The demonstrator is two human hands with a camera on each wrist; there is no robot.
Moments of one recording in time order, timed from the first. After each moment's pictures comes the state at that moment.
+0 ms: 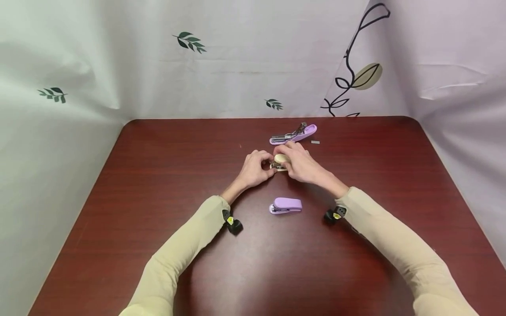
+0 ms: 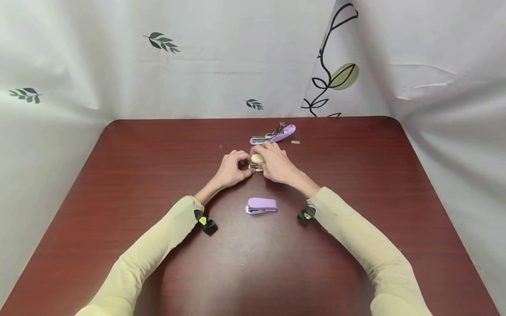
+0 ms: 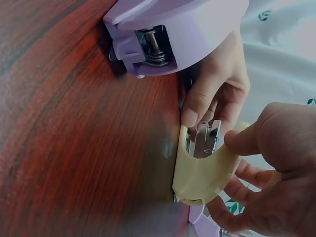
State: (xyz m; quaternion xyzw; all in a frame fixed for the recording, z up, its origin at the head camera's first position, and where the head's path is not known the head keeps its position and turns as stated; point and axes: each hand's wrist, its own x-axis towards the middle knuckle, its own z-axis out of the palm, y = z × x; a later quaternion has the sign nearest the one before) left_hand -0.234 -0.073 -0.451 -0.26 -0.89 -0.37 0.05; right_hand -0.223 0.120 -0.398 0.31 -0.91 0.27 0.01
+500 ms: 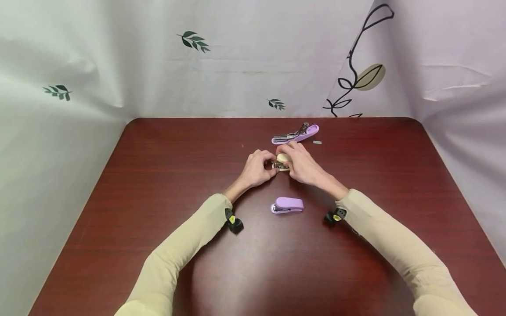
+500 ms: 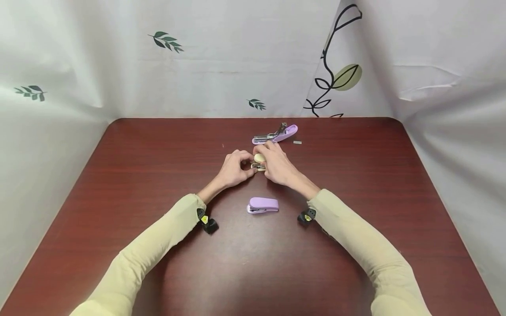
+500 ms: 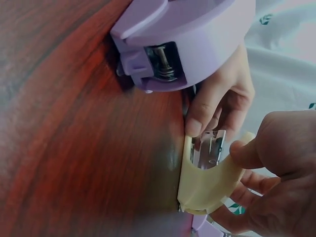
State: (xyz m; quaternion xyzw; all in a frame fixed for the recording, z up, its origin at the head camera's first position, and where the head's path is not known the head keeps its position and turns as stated) left_hand -0.232 -0.072 -0.449 -0.25 -0.90 -0.35 0.05; right_hand -0.221 0.118 -0.404 0.33 -0.89 0.29 0.06
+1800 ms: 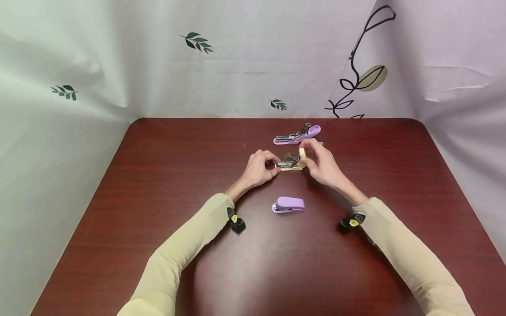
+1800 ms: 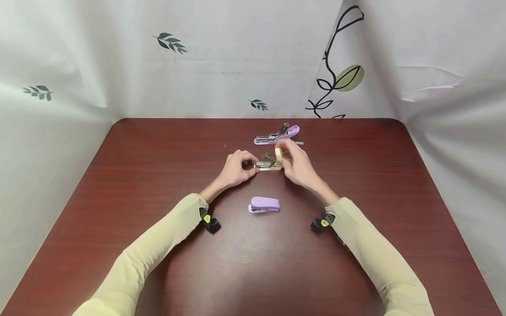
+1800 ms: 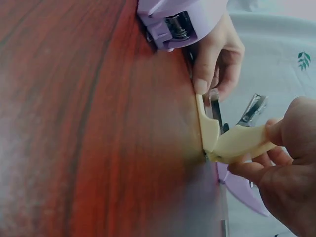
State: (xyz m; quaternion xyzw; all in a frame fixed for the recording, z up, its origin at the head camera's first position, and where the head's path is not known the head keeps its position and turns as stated) left_hand -0.231 -0.072 -0.449 -0.24 -0.90 -0.36 0.05; right_hand -0.220 0.162 -0.421 0.27 -0.84 0.45 0.10
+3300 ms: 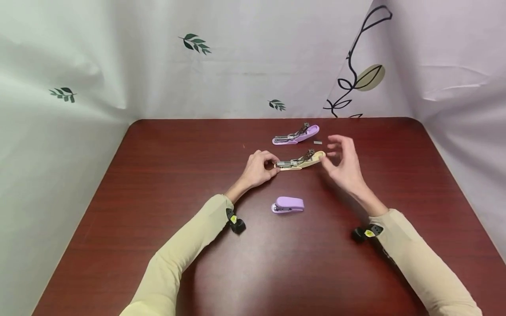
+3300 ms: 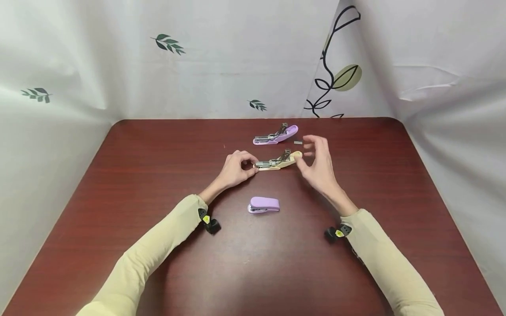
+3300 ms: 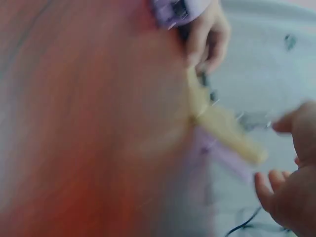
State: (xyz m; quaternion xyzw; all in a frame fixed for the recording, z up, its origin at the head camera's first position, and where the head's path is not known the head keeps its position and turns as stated) left_hand -0.231 -0.072 -0.451 -0.25 -0.90 -0.36 0.05; right_hand -0.185 0.182 -0.395 0.19 -0.81 0.53 0.17
